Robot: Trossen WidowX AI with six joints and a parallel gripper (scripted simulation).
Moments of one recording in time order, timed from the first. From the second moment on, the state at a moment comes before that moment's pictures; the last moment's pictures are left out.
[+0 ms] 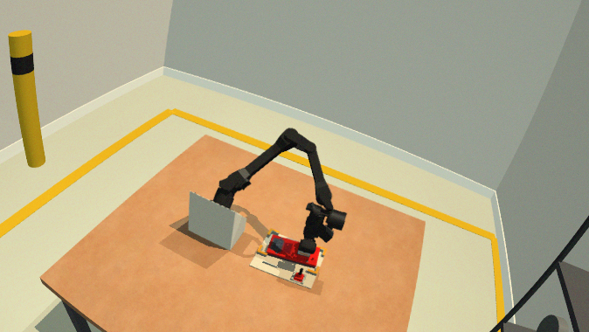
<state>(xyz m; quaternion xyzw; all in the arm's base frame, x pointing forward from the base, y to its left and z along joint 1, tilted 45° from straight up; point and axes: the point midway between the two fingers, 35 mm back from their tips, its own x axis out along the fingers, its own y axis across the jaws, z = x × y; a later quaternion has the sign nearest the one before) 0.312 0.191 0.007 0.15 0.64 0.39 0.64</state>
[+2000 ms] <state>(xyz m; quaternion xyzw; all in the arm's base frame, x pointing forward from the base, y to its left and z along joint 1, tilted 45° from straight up) 0.313 0.181 0.011 0.15 0.65 0.38 0.64</state>
